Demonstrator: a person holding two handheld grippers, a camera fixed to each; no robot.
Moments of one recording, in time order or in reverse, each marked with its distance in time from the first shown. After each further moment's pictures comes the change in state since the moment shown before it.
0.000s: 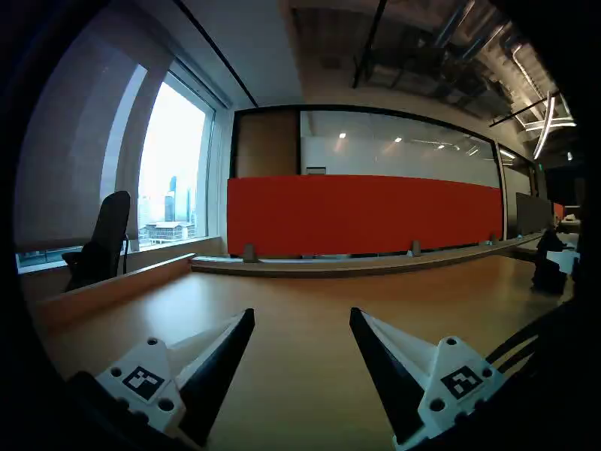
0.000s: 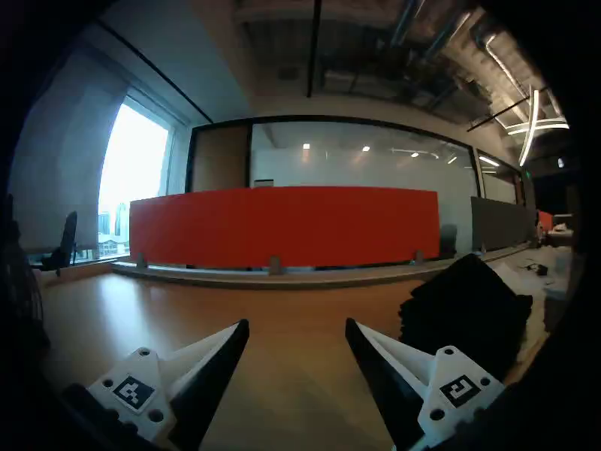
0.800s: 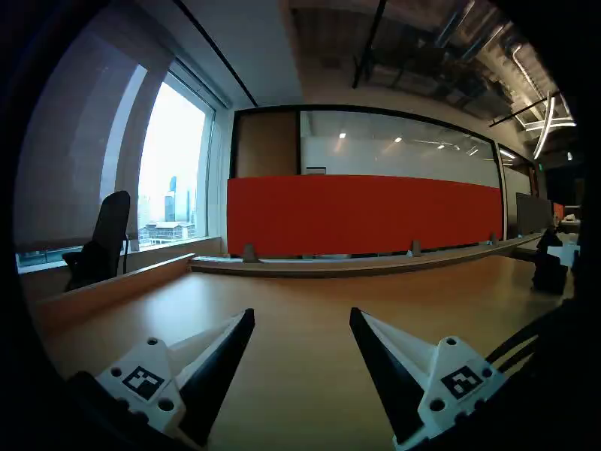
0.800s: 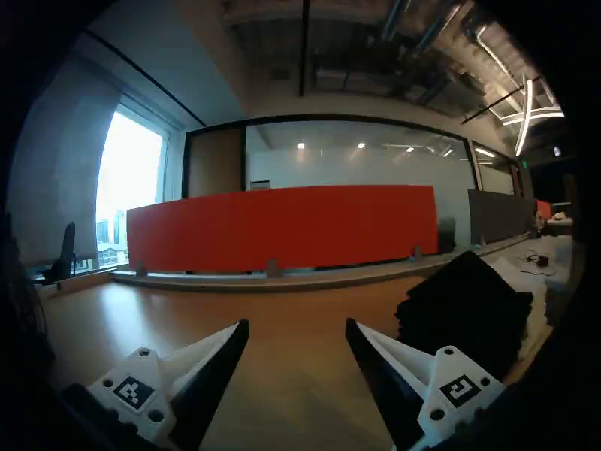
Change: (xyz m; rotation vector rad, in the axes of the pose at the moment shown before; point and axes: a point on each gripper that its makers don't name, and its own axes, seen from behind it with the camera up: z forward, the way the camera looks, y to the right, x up) left arm 0.000 -0.001 0.000 0.000 0.000 0.000; right arm 0.006 0.009 0.001 -0.007 -0.002 0.046
